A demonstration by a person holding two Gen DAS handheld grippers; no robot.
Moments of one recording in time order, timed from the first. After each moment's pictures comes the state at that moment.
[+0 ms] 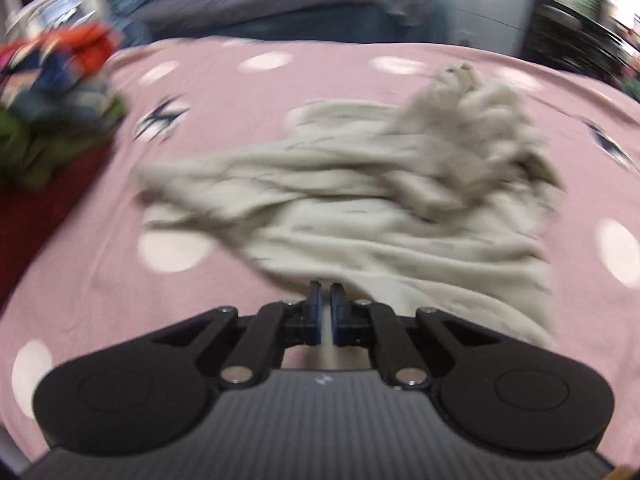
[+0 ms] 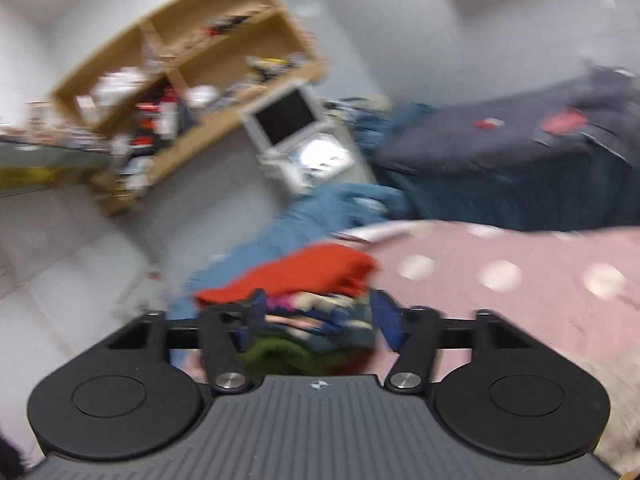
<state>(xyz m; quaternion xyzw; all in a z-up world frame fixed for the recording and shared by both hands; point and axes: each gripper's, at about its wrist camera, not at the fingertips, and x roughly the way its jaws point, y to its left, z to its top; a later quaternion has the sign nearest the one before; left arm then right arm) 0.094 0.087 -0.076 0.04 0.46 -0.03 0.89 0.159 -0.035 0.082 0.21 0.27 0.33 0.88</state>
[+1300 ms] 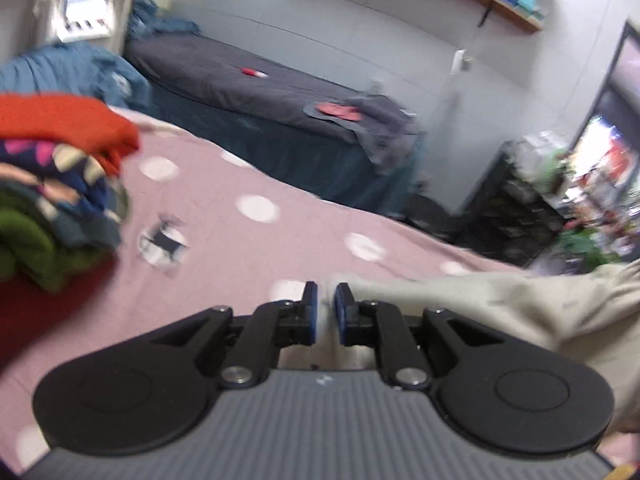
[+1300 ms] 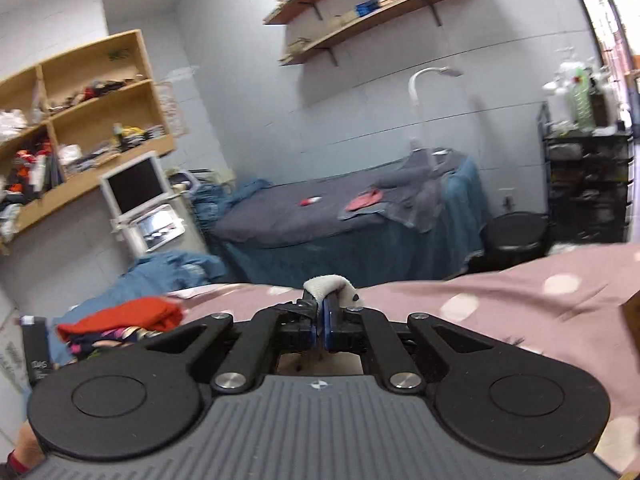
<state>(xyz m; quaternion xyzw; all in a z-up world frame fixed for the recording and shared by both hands) 0.130 0.151 0.055 -0.11 0.34 -0.07 0.93 0.055 -0.215 0.125 0.17 0.20 0.09 0.96</state>
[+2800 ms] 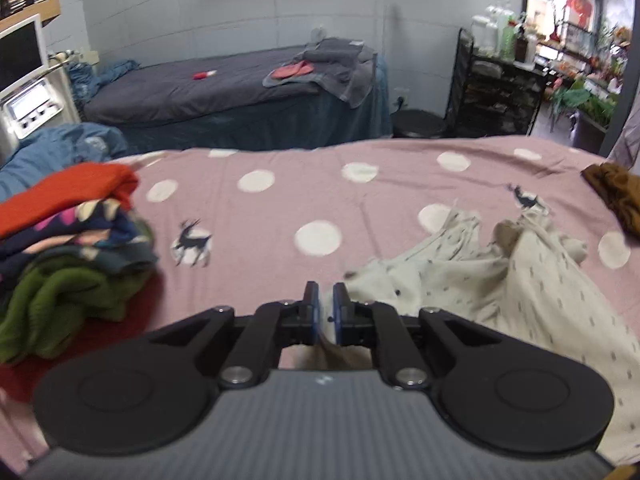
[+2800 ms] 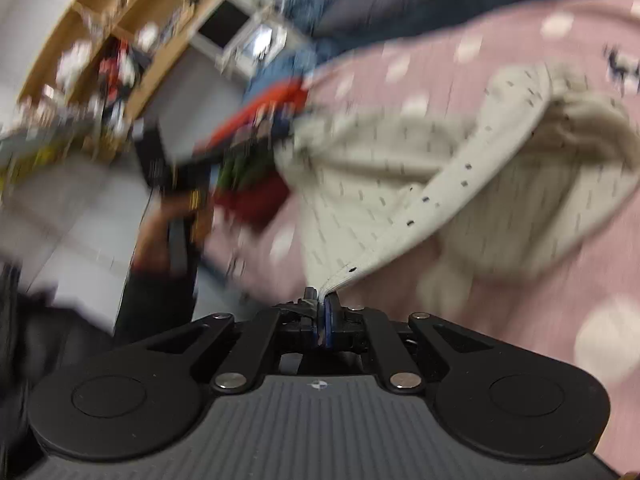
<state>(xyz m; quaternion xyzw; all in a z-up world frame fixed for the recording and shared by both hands) 0.042 0.137 0.081 0.09 0.38 -0.14 0.91 -0.062 -0.220 0.052 0.26 0.50 0.35 0.75</state>
